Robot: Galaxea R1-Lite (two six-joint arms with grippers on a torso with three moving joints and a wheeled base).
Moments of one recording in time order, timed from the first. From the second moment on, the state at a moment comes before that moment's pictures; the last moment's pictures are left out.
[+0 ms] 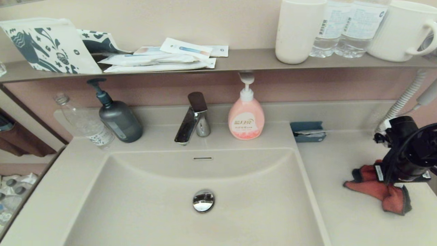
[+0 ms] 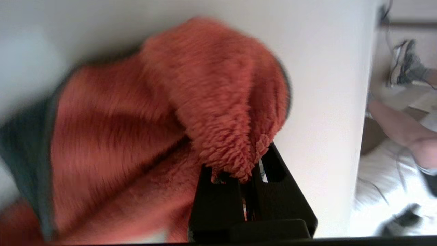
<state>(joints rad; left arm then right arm) 0.00 0.00 0.00 0.00 0.03 -0.09 -0.09 1.89 -1.09 0.30 -0.37 0.06</state>
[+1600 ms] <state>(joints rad) 0.00 0.00 0.00 0.00 0.03 -0.09 -0.04 1.47 -0.83 0.19 -0.06 0.12</state>
